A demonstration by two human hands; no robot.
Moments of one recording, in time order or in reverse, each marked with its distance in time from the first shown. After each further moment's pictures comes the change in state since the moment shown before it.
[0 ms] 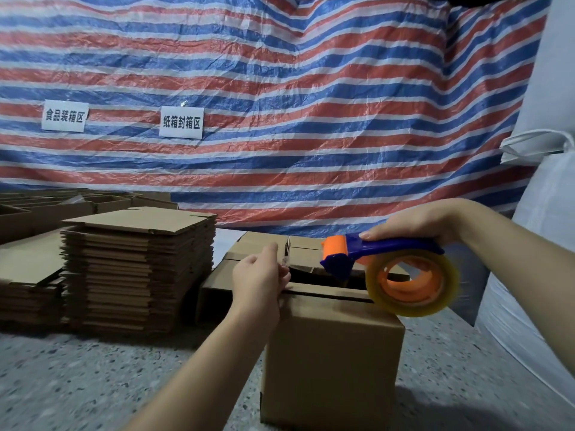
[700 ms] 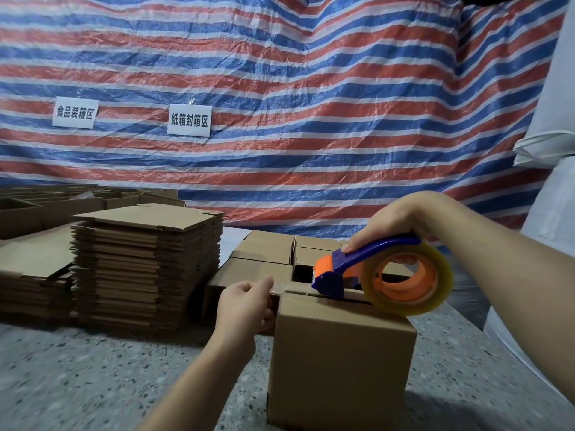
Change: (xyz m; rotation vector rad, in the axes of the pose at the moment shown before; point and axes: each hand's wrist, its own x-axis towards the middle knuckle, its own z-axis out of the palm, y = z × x) left_hand 0.011 -0.025 -0.052 0.258 -0.054 0.029; right_hand 0.021 -0.046 0.011 -0.209 -0.040 0.134
